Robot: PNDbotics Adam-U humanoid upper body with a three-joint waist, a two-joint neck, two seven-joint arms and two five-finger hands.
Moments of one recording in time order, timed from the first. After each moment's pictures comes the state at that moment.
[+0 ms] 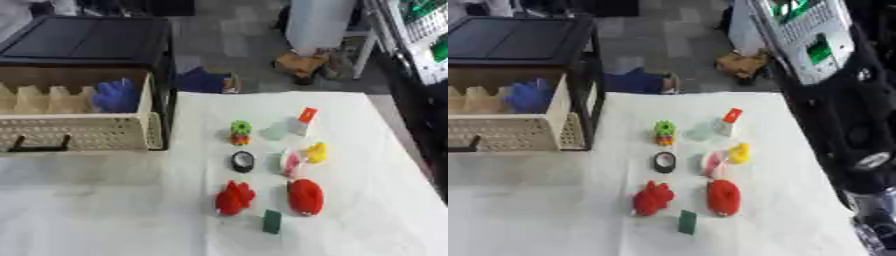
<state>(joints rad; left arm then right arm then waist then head) -0.41 0.61 0.00 -1.99 -0.12 0.22 0.42 -0.96 -0.67 0.12 -1.84 -0.01 0.38 -0.31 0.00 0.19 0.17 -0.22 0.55</state>
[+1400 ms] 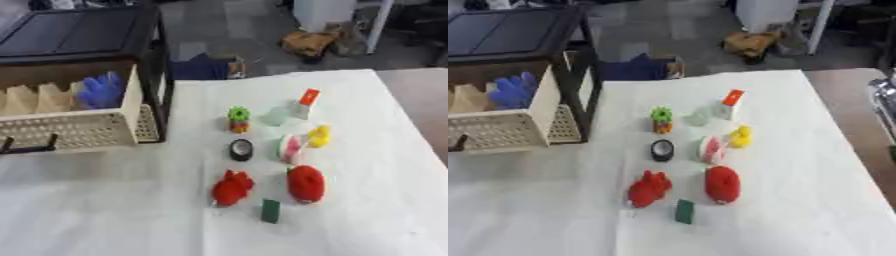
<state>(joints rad) -0.41 0.80 -0.04 -1.99 -0.39 0.09 -0.05 -0.49 -0.79 -0.08 -1.98 -0.13 0.12 -0.57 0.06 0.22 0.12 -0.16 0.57</state>
